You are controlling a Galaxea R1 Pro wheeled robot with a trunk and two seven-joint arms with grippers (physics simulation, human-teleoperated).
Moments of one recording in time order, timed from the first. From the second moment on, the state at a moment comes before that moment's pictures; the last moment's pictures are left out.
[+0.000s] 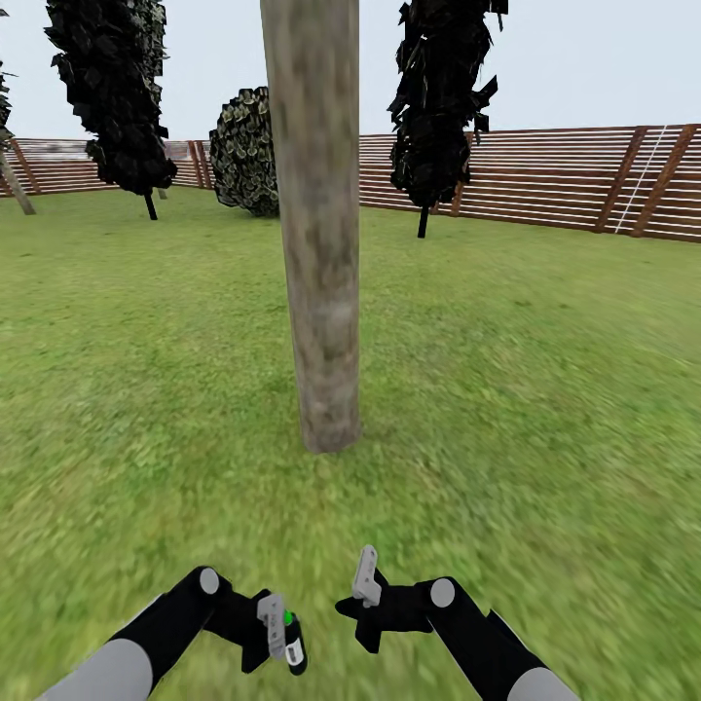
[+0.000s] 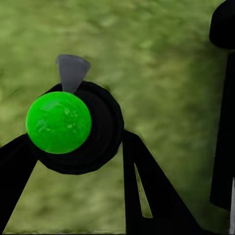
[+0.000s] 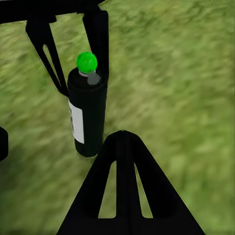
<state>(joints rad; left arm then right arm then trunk) -0.59 0.09 -0.28 -0.51 -0.60 -0.06 -1.02 -0.50 0.05 0.39 -0.68 0.36 -0.12 0.80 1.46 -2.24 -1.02</state>
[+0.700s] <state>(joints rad) -0.58 0.14 0.22 -0.27 -0.59 -0.06 -0.31 -0.50 -0.02 0.31 -0.21 0.07 -0.27 -0.24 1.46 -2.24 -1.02</state>
